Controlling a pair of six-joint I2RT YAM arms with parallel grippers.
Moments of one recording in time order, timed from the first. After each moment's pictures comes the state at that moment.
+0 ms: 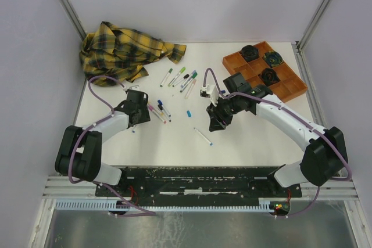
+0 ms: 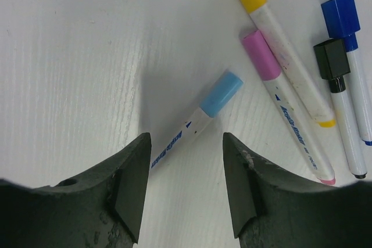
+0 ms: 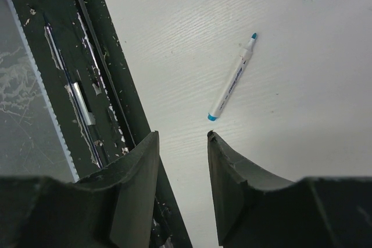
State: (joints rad) left arm -0.26 1.44 0.68 -0.21 -0.25 -0.38; right arm 0.57 1.44 1.16 -0.79 -0.64 -0.33
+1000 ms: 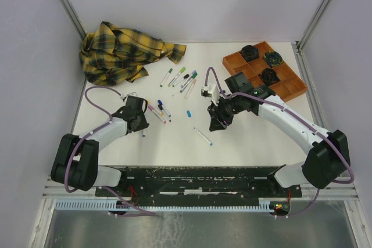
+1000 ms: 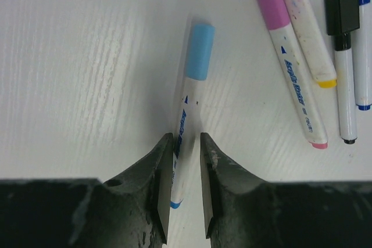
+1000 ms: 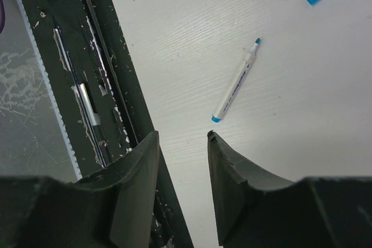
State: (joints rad) left arm -0.27 1.37 0.61 -0.26 -0.20 -0.54; right arm 0.57 1.41 1.16 -0.79 -0.66 -0.33
